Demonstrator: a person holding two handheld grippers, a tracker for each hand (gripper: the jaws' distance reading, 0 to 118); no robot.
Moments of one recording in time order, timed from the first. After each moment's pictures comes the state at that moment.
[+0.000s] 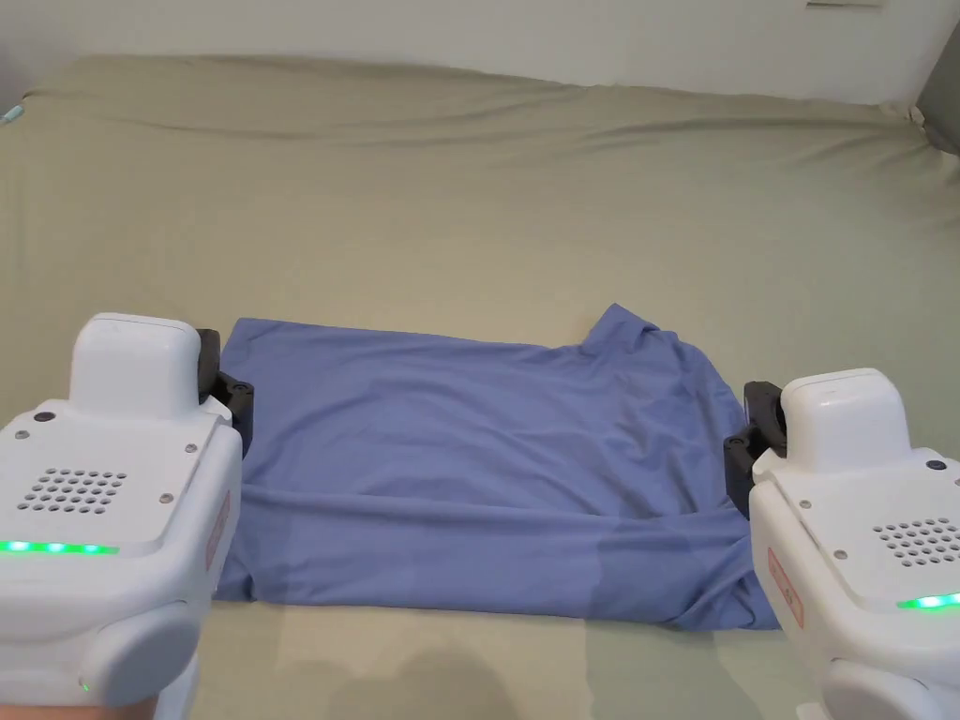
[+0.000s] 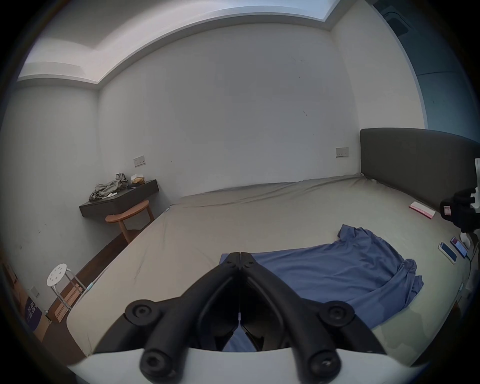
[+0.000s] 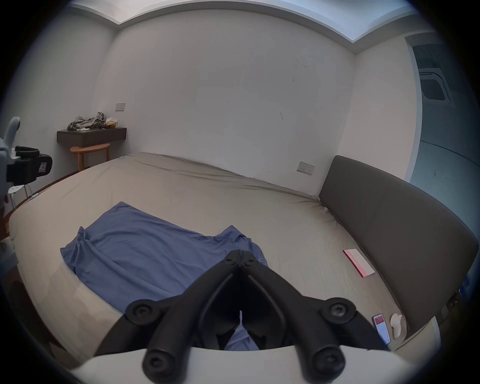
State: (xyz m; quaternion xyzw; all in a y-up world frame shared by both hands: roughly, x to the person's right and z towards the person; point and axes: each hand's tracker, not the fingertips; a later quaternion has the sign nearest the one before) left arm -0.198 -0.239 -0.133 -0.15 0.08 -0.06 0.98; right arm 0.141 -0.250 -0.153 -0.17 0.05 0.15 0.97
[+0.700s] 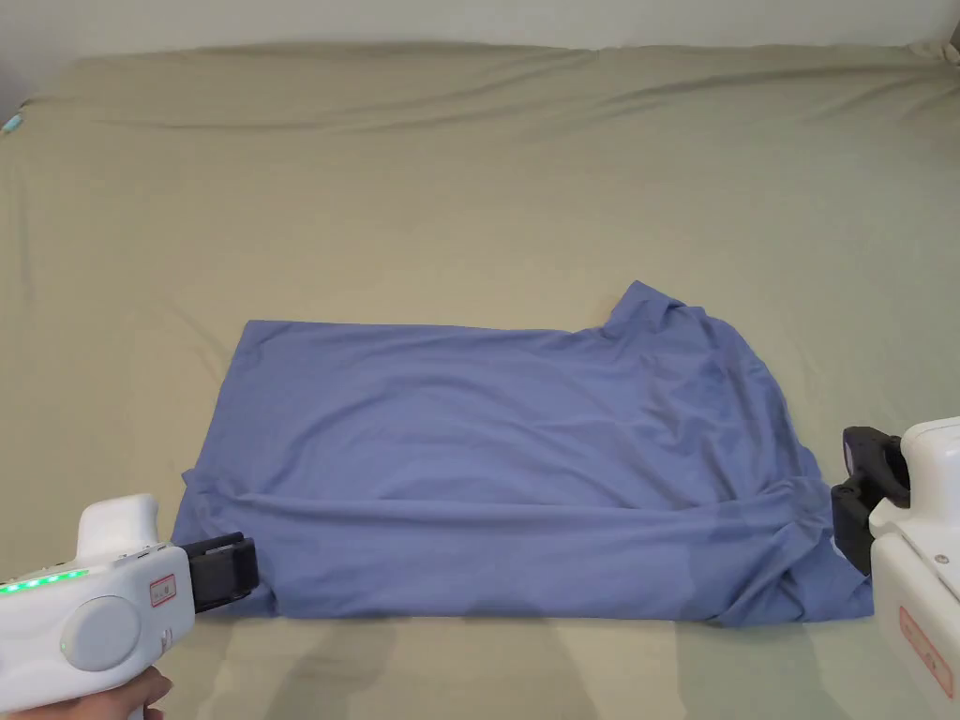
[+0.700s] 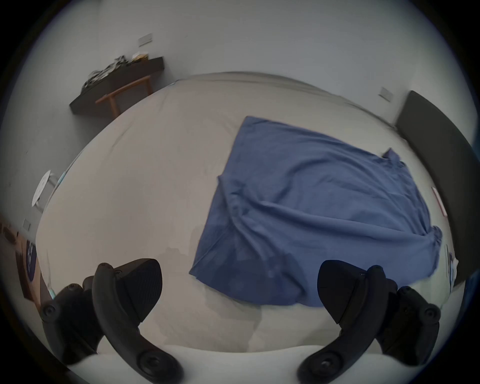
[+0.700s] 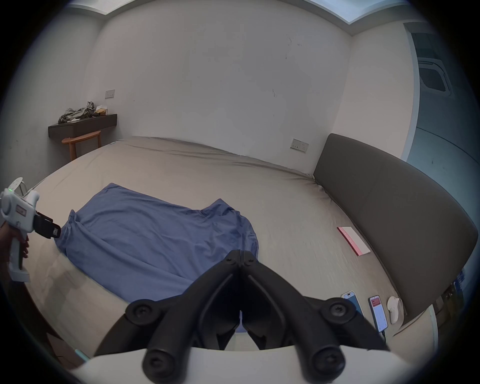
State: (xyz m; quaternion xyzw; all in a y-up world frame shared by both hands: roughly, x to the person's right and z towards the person) left arm -0.307 -0.406 -0.190 -0.45 0.13 0.09 0.88; right arm 0.177 -0.273 -0.149 -0.23 0.02 0.14 0.96
